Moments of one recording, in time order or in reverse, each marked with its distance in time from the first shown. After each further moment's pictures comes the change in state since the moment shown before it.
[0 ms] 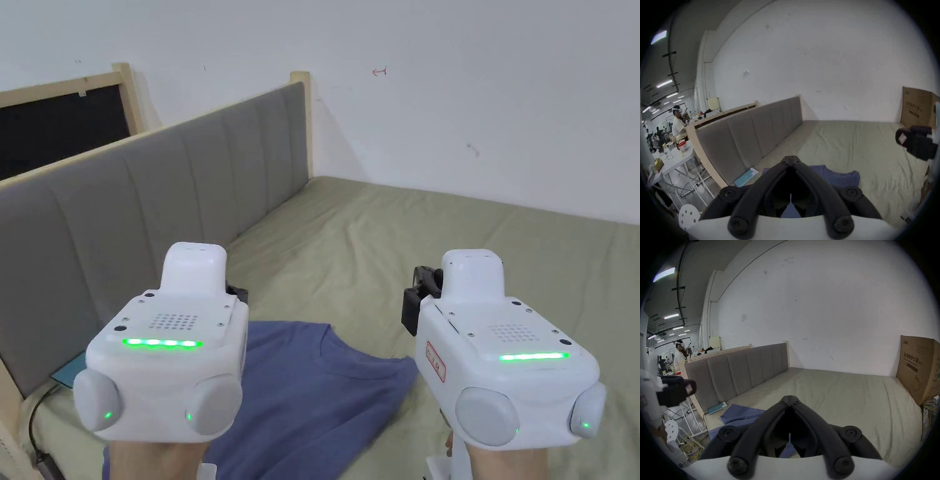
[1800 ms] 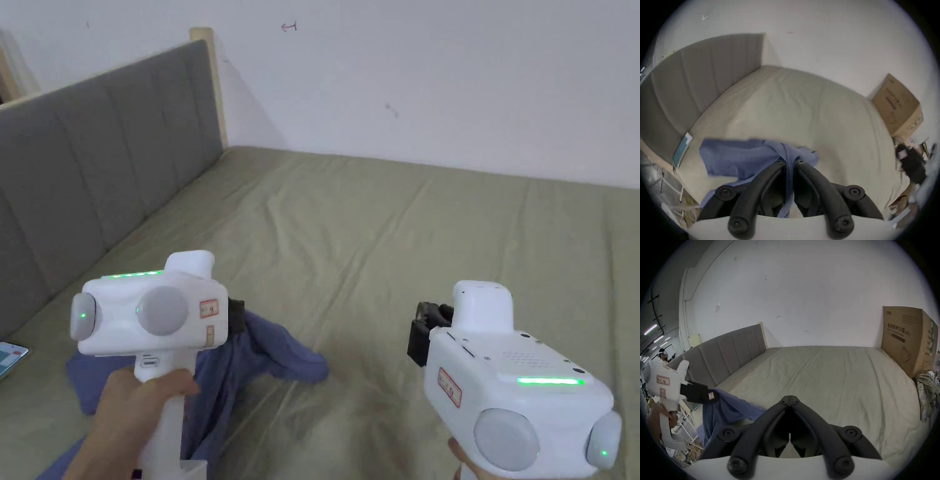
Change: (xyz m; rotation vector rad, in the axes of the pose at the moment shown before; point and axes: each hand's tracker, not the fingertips) left arm 0.079 0.014 -0.128 -0.468 -0.472 0.131; right arm 0.097 -0.041 0.004 -0.179 -0.173 -0.146
